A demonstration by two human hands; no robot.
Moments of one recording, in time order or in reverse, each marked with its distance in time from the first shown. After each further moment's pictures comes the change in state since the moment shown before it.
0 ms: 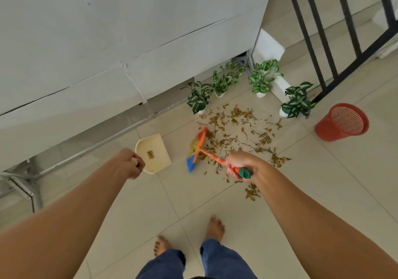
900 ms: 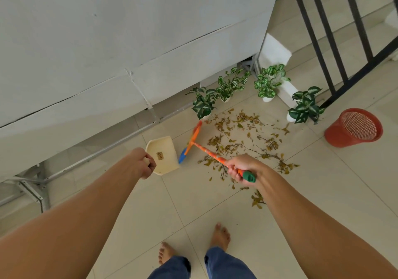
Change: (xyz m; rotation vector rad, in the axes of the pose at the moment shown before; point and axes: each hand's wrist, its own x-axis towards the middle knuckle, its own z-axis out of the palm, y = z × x) left_hand -0.012 0.001 0.036 0.119 0.052 0.036; right_hand 0.013 -0.012 -0.009 0.161 -0.079 -0.087
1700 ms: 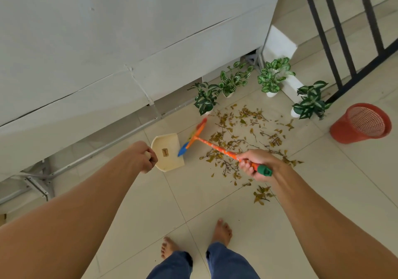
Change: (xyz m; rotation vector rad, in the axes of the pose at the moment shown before) left_hand 0.004 0.005 0.015 0.097 0.007 0.002; right_hand 0.004 -0.005 -0.042 0.175 -0.091 0.011
